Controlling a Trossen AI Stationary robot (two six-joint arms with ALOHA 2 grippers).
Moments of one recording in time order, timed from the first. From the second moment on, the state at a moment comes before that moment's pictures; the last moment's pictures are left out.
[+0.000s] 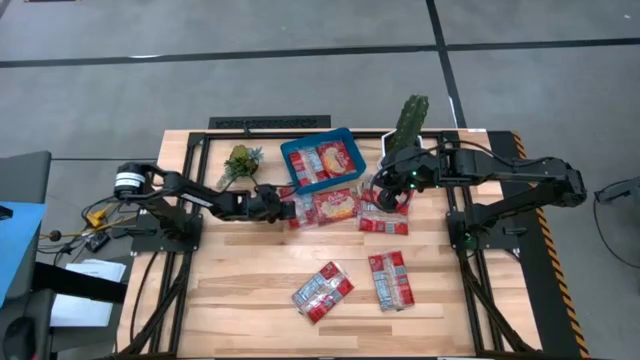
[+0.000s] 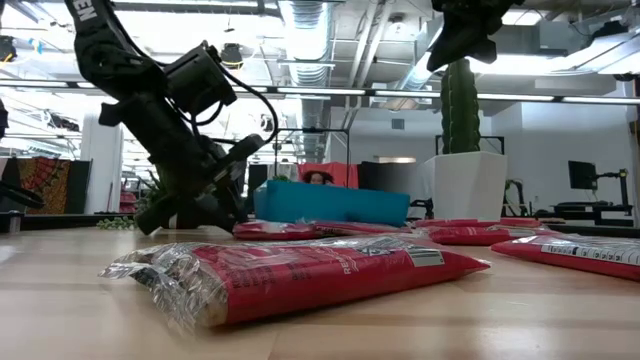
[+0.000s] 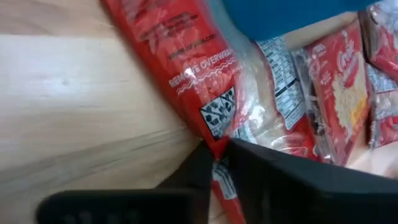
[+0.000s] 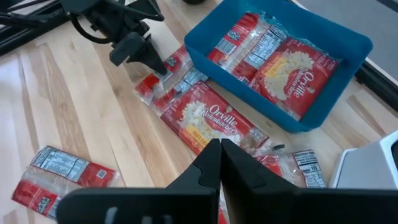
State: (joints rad) left arm 0.10 1.62 0.50 0.21 -0.22 -1.33; right arm -0.10 1.15 1.13 -0.75 0.19 0.42
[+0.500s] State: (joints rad) left arm -0.05 1.44 0.54 0.11 -0.13 -1.53; right arm -0.10 1.15 1.13 -0.71 0.19 0.40
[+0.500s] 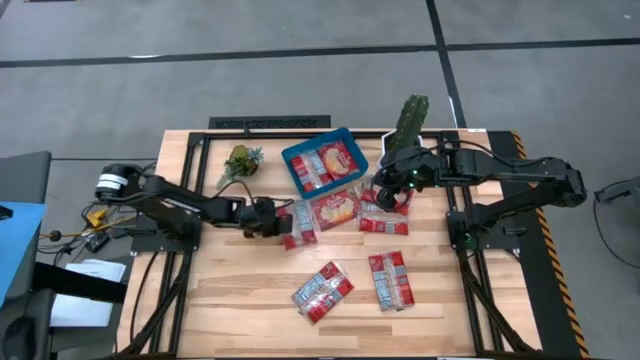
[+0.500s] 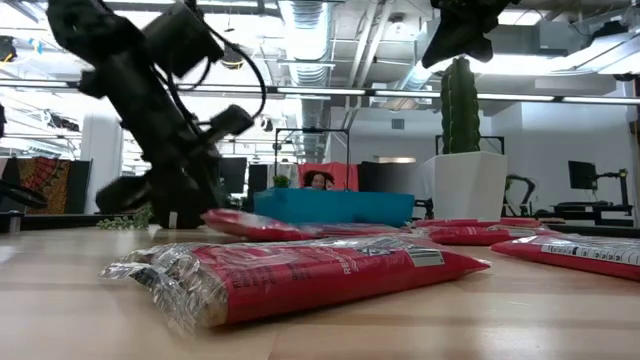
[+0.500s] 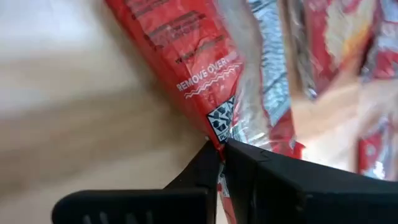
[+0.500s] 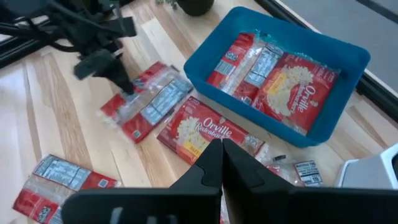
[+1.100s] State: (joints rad) left arm -0.06 1.30 0.64 0.10 -0.28 -1.47; right arm -0.11 1.19 1.13 -0.68 0.19 0.34
